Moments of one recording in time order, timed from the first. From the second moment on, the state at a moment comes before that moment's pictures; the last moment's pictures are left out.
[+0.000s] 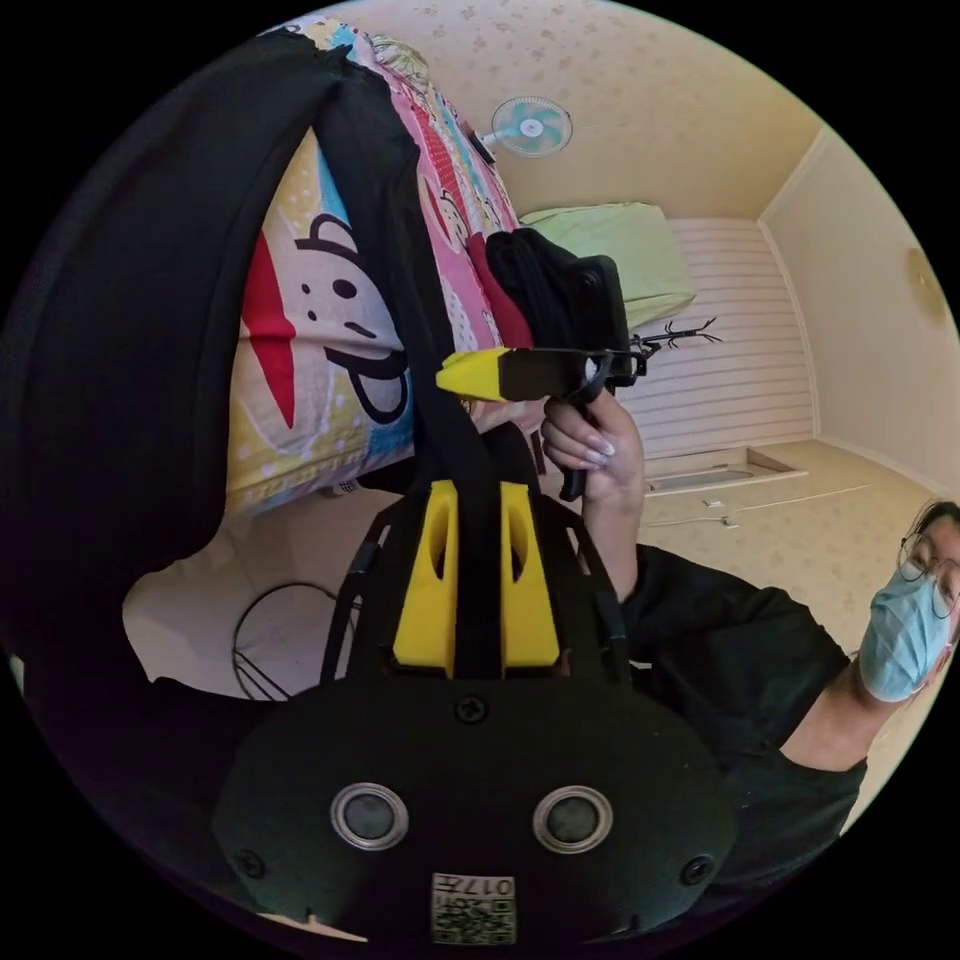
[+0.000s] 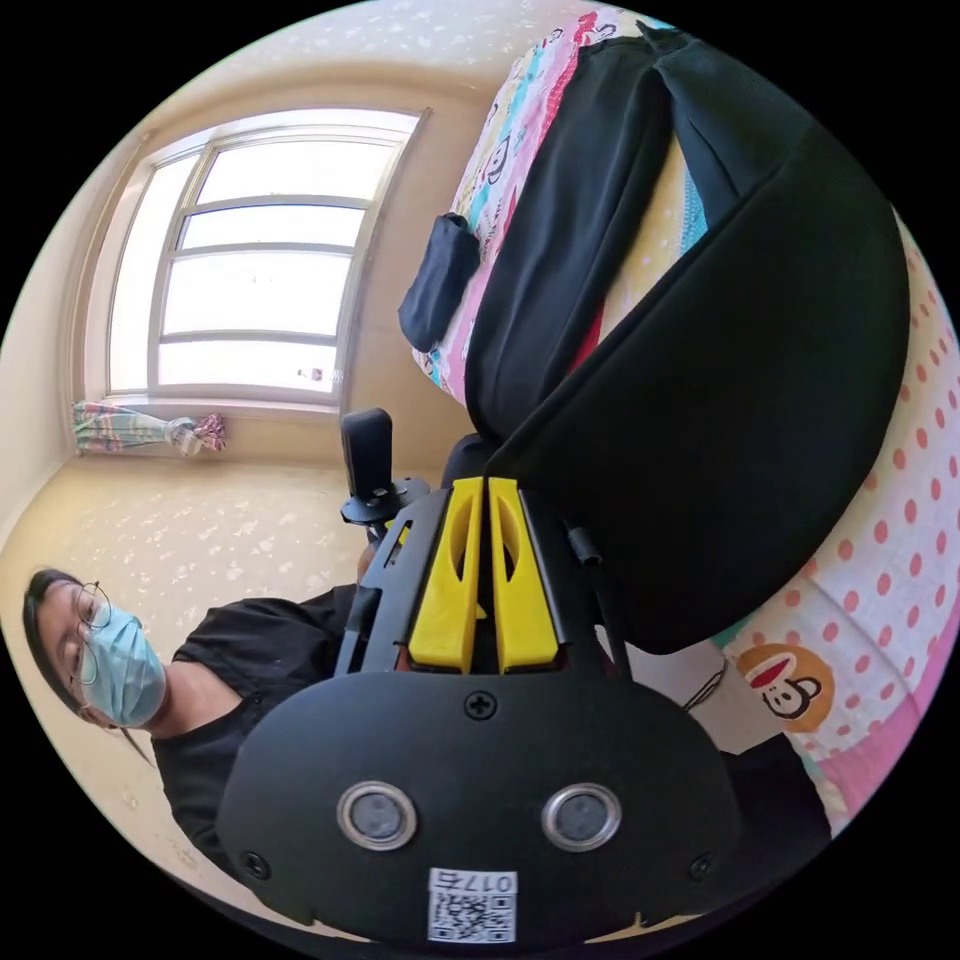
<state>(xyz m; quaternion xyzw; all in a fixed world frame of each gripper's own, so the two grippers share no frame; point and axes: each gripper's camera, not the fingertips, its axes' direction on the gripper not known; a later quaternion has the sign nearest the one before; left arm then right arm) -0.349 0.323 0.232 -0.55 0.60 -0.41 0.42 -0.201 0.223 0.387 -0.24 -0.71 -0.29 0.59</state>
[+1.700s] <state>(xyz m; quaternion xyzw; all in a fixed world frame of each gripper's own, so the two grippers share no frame) -0.610 0.353 0.163 -0.50 0.35 -0.62 0.49 -0.494 -0.043 0.341 -0.04 -0.60 -0.27 0.75</state>
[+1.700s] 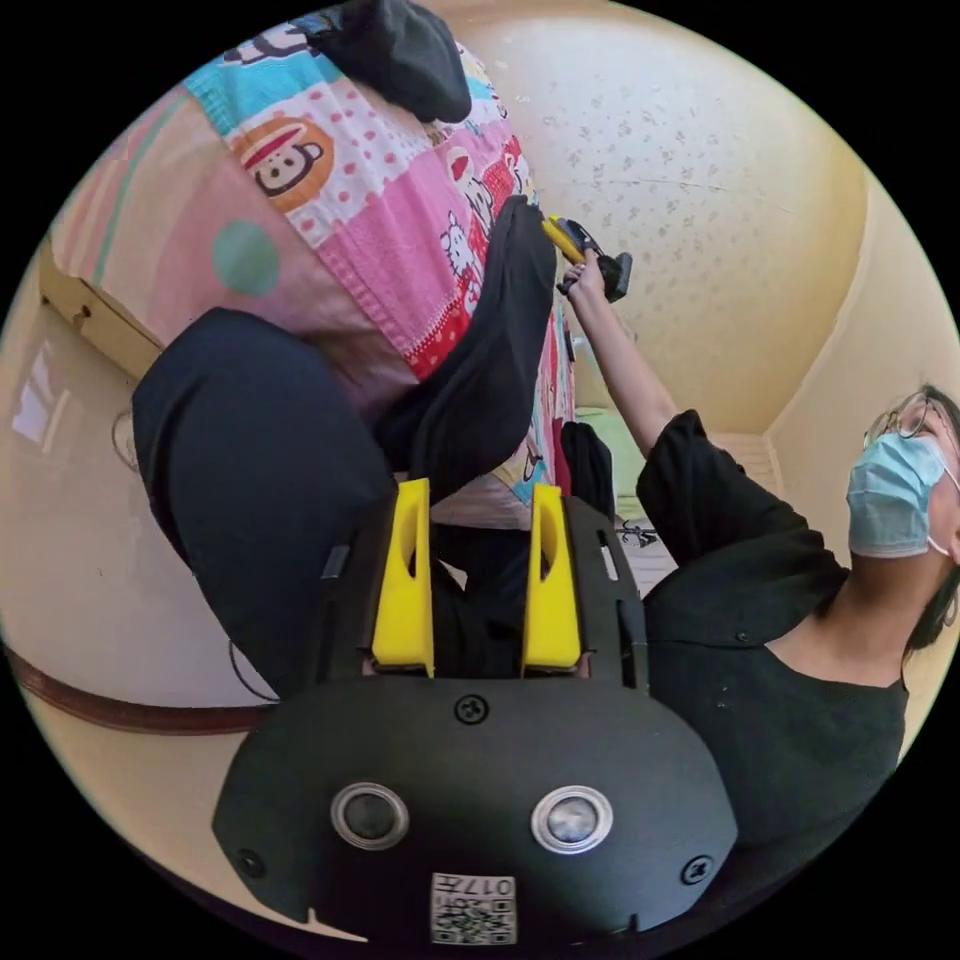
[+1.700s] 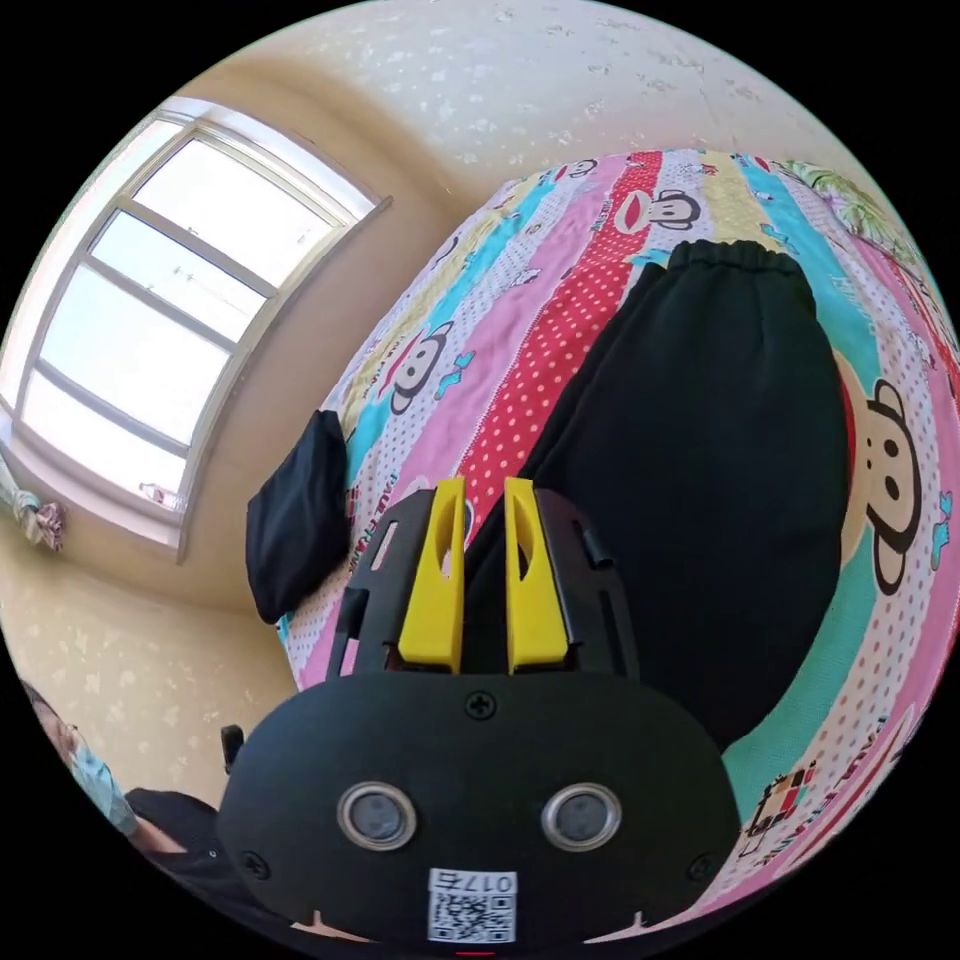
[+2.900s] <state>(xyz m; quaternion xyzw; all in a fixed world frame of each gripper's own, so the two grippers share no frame) -0.475 0.333 0.331 -0.58 0.22 -0.46 0.64 -0.267 0.259 0.496 -0.11 -0.76 -0.06 0.64</state>
